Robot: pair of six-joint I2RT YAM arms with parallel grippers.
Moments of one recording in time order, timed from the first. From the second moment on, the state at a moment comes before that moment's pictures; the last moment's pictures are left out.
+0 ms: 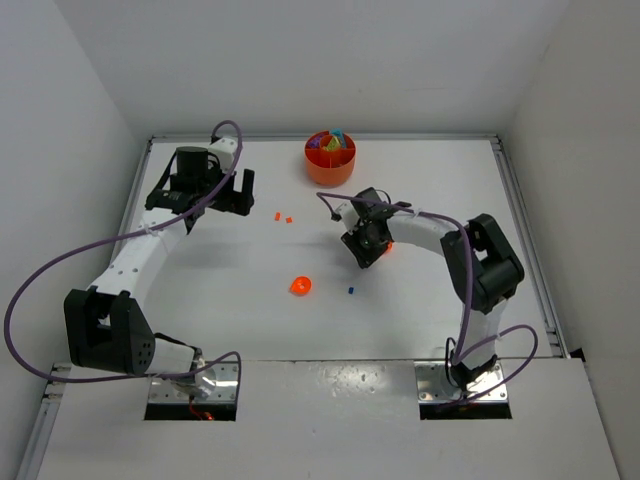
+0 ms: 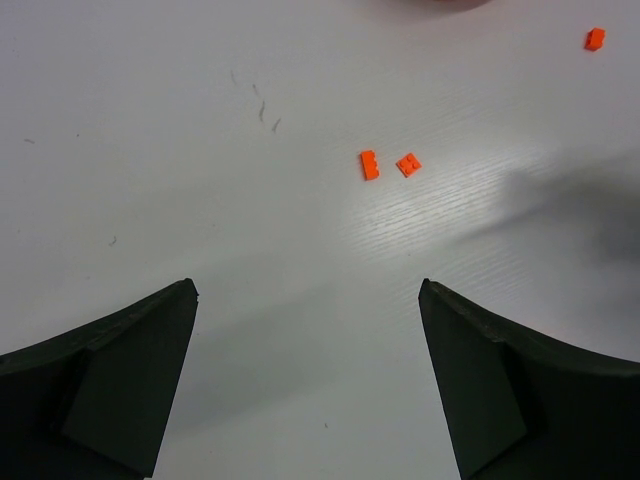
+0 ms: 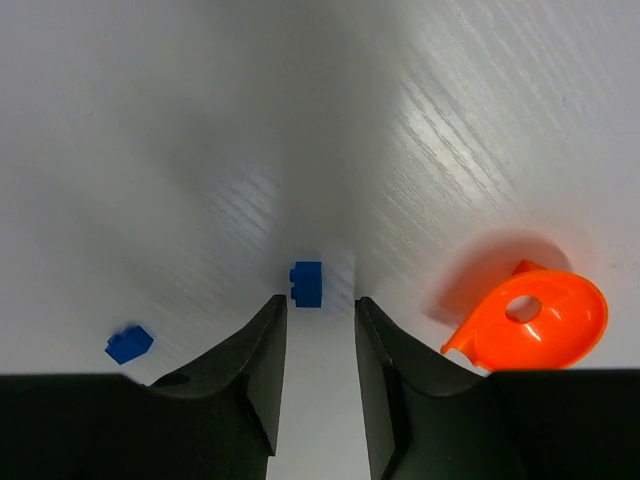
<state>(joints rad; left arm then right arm) -0.13 1.37 1.15 -0.40 0.16 0.10 0.52 1.87 1.12 -0.47 -0.11 -0.23</state>
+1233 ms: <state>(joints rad) -0.72 1.44 0.97 -0.37 0.26 0.10 0.36 1.43 1.07 -0.51 -0.02 -0.16</state>
